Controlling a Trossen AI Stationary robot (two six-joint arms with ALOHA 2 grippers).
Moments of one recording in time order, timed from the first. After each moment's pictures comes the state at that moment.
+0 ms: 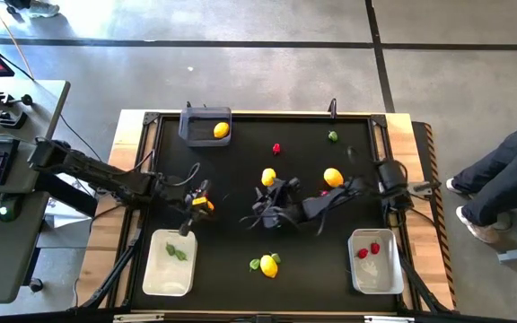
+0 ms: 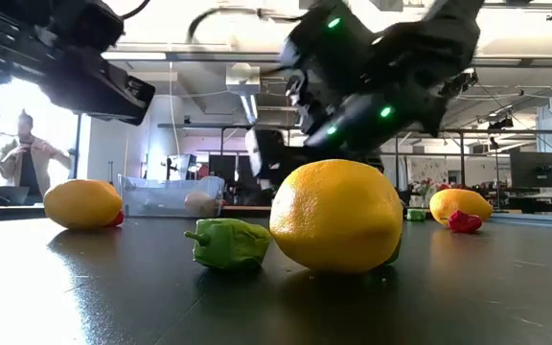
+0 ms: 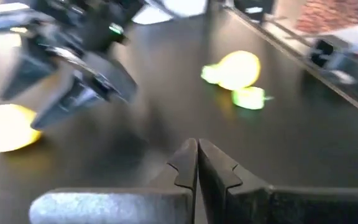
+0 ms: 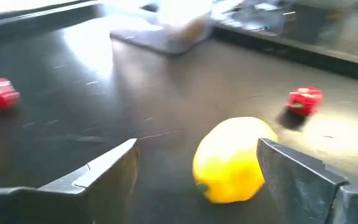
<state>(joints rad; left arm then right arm) -0.17 1.01 0.30 0.28 0.12 0.11 0.22 2.08 1.09 0.18 1.07 0.73</state>
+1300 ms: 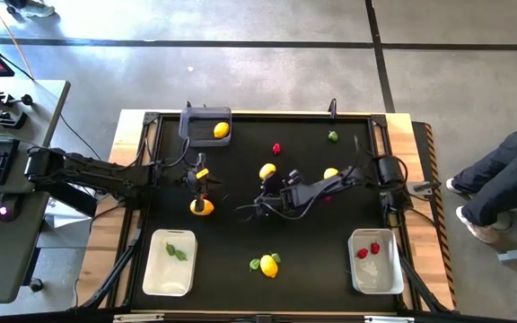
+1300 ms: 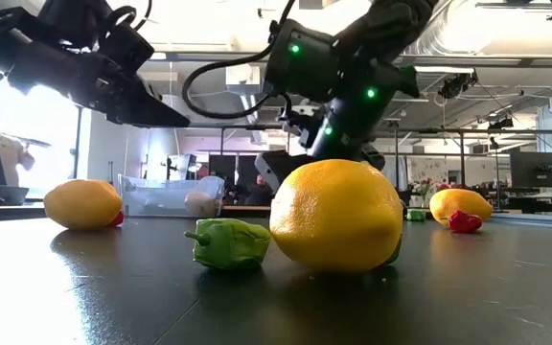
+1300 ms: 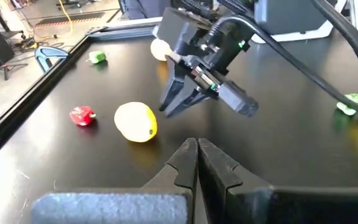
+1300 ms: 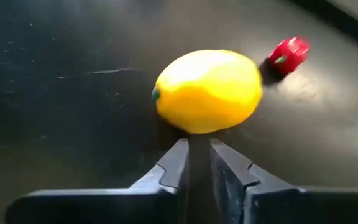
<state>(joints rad) 0.08 1.01 0.27 0.41 -0.02 0.13 0.13 2.06 1.27 -0.41 0.77 0.82</state>
